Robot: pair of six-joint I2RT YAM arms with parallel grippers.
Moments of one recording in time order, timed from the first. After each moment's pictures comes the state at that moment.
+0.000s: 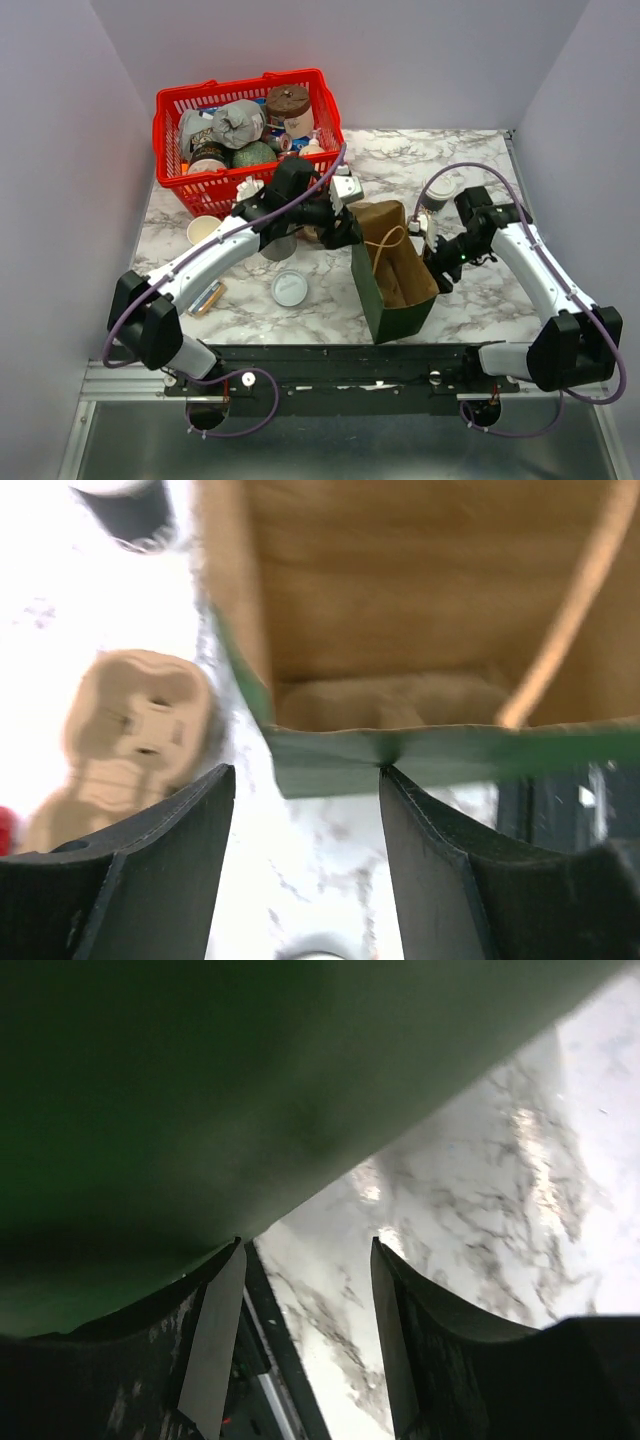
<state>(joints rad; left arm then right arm) -0.67 1.43 1.20 -0.30 0.68 0.27 0.13 1.32 1.07 -1.23 -0.68 -0.96</state>
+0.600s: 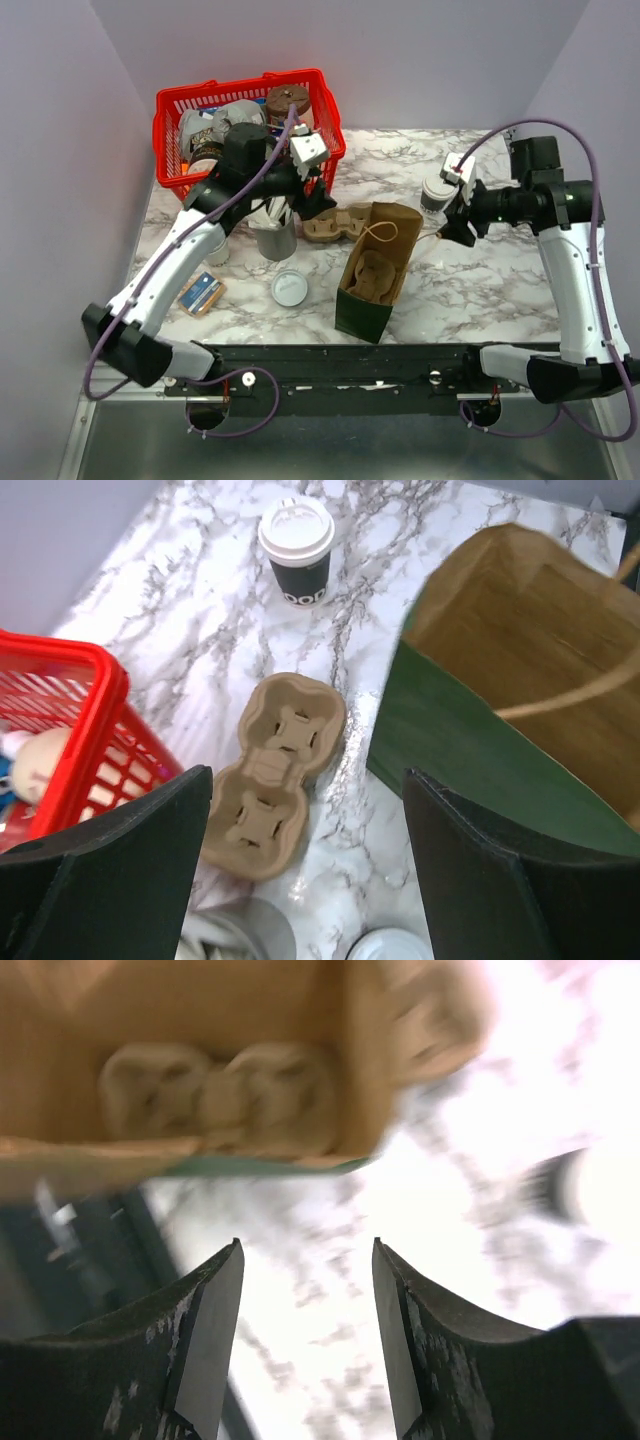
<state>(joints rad) -0.51 1.42 1.43 -0.40 0.64 0.26 0.11 1.23 1.50 -1.34 -0.70 -0.90</state>
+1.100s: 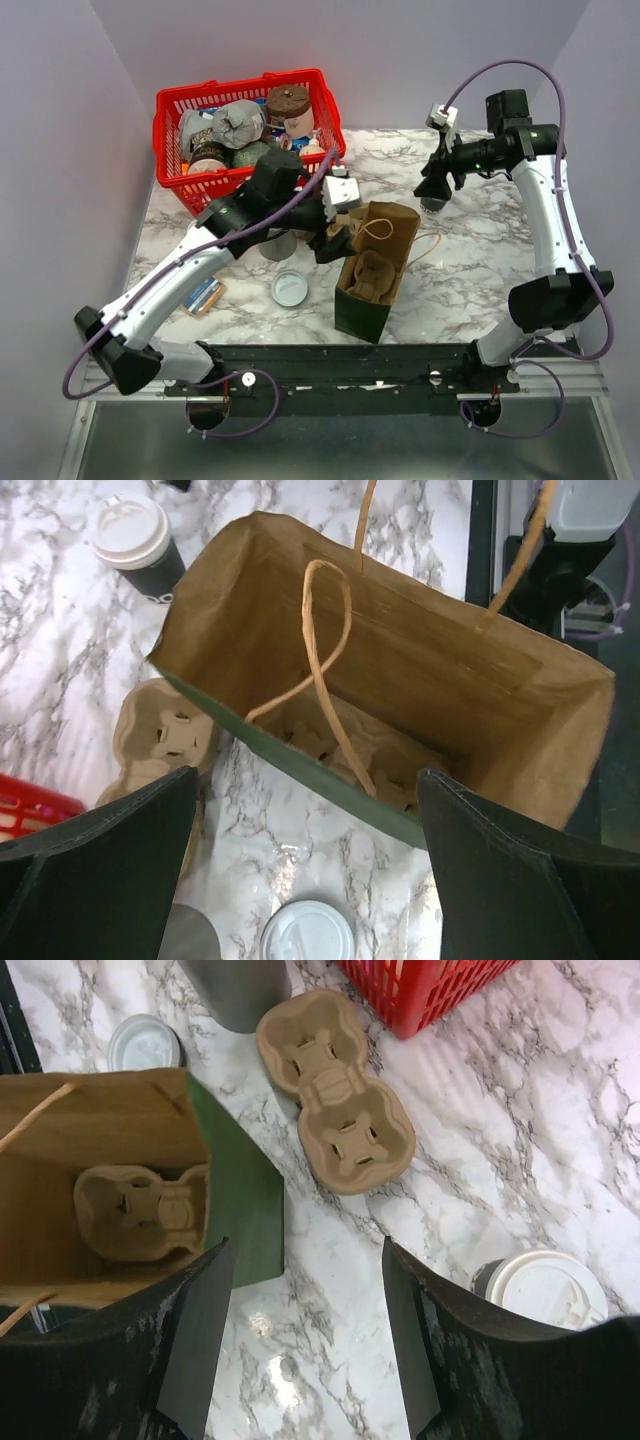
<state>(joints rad) -0.70 1.25 1.42 -0.63 0.63 0.33 0.09 1.60 1.88 -1.26 -0.86 -0.82</state>
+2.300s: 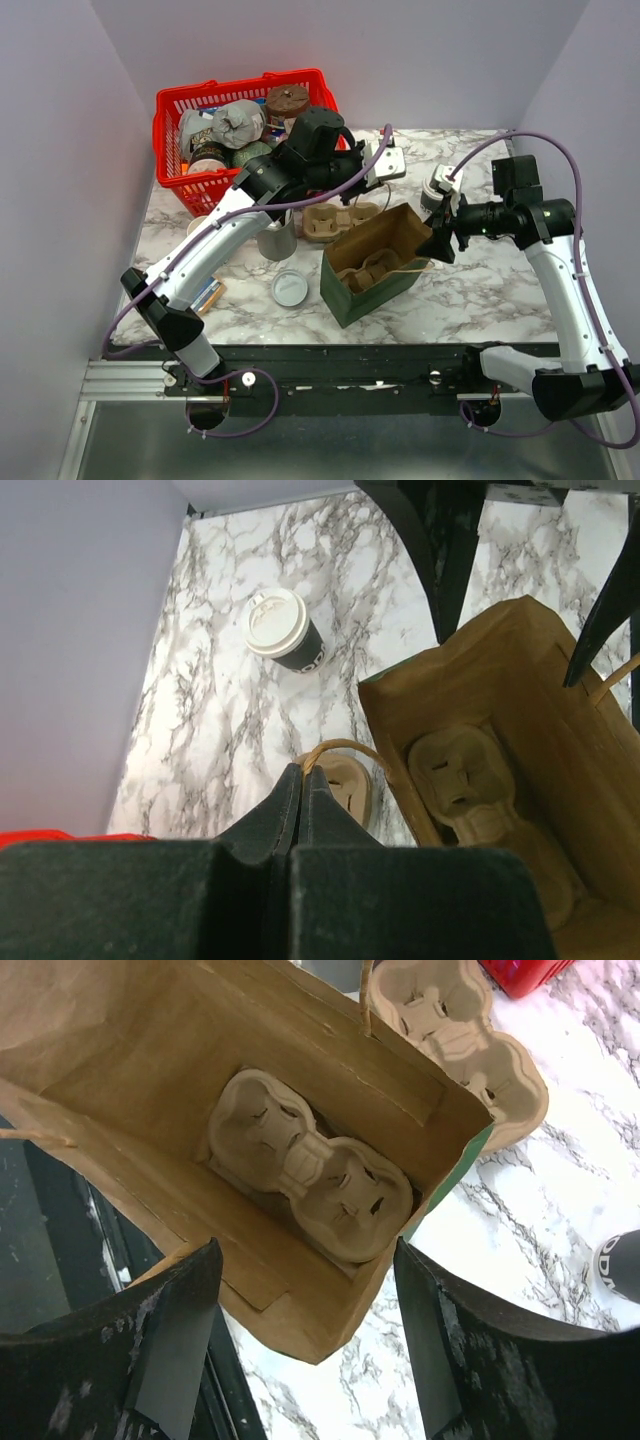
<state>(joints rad) -0.81 1.63 1.93 -0.71 0.42 0.56 0.15 1.17 1.38 -1.15 -0.85 -0.73</state>
